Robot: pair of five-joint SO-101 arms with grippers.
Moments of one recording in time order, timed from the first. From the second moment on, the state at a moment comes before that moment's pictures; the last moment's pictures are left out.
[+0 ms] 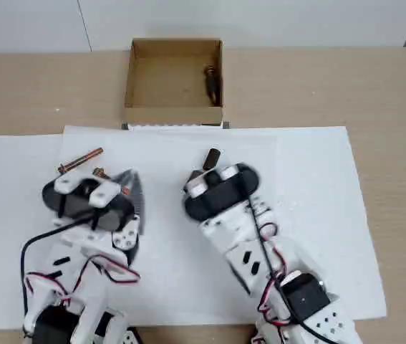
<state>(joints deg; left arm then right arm) 11.1 -96.7 69.6 55.3 0.0 -31.2 -78.2 65.9 42.9 8.2</state>
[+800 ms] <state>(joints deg) -0.2 -96.1 87.8 55.3 1.1 -15.1 -49.8 37.5 49.2 -6.7</state>
